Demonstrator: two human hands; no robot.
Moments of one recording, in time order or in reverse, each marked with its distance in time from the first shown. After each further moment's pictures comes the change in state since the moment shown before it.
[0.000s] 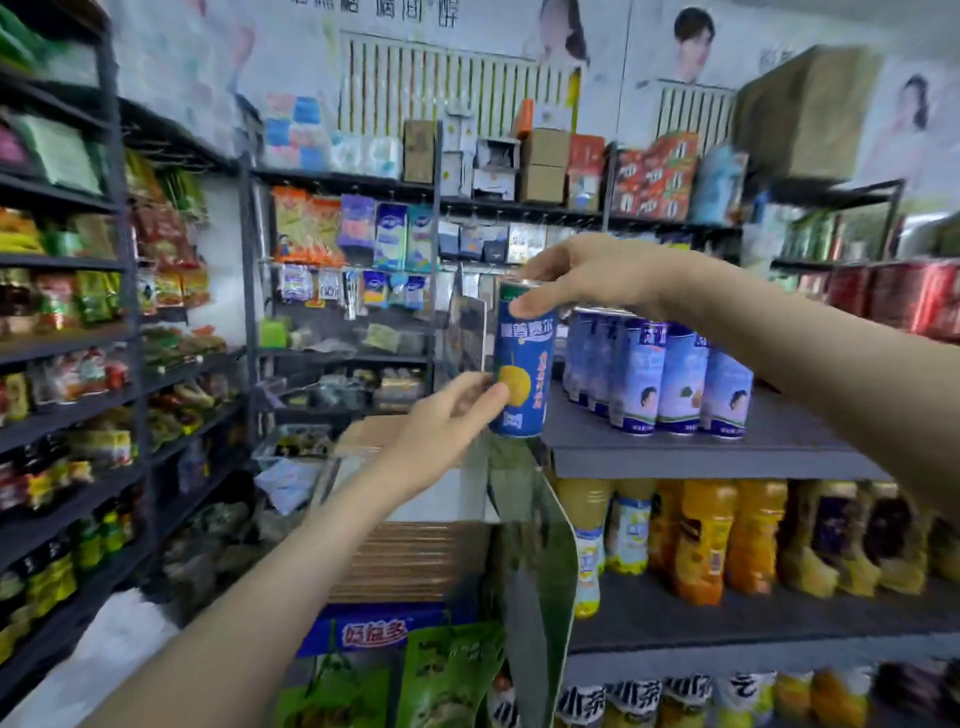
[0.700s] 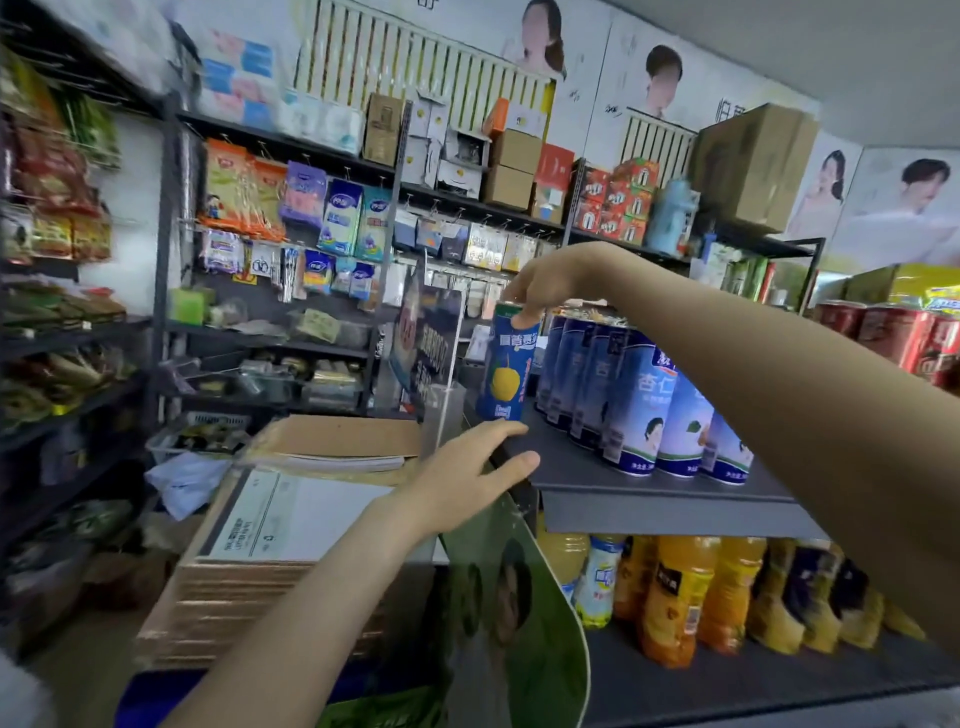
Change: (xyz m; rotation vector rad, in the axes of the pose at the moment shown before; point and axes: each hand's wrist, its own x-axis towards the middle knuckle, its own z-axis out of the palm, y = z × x) left_hand 0.084 -0.090 0.054 0.229 -0.169 0.151; right_hand 0.141 0.070 -0.001 -0.603 -0.223 0.332
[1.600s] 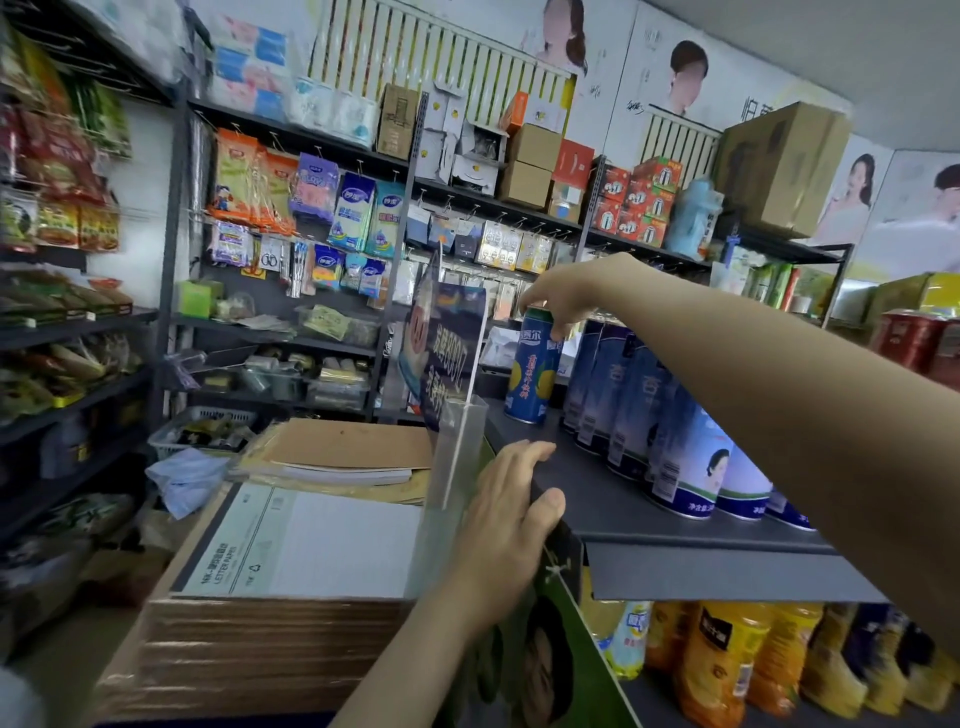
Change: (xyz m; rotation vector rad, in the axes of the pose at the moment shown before) left_hand 0.006 -0.017 0.054 -0.281 0.280 0.007; right_hand 0.078 0.020 0.011 -0.633 0.049 -0.033
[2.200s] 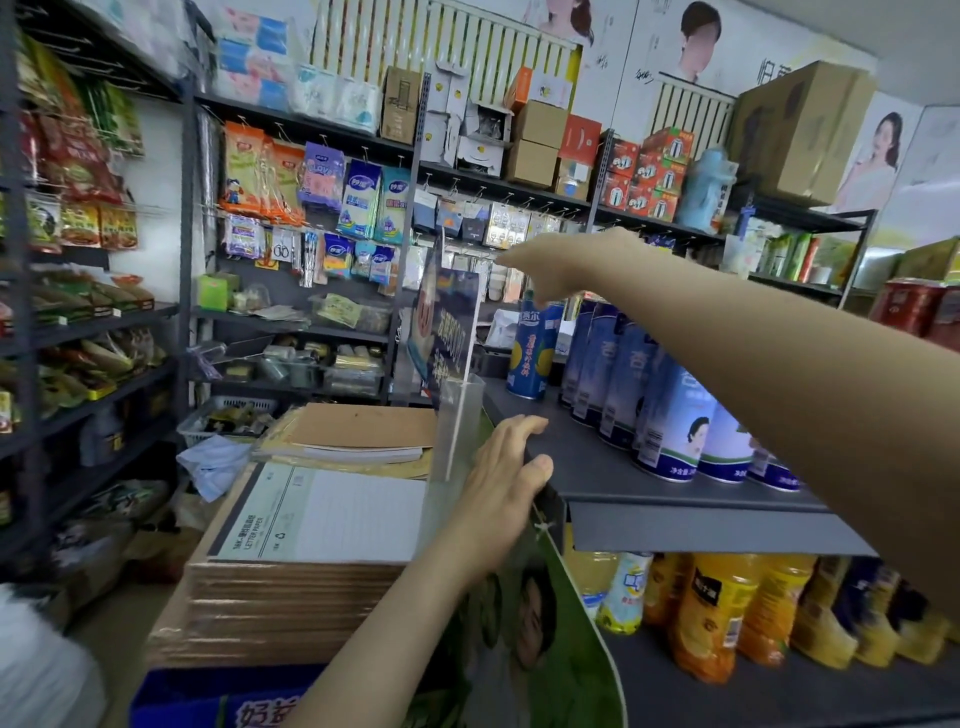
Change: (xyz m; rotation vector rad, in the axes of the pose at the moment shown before) left_hand 0.002 0.007 -0.006 -0.009 -0.057 -0.059; right_hand -0.042 -0.021 -0.017 0.108 0.159 -0.010
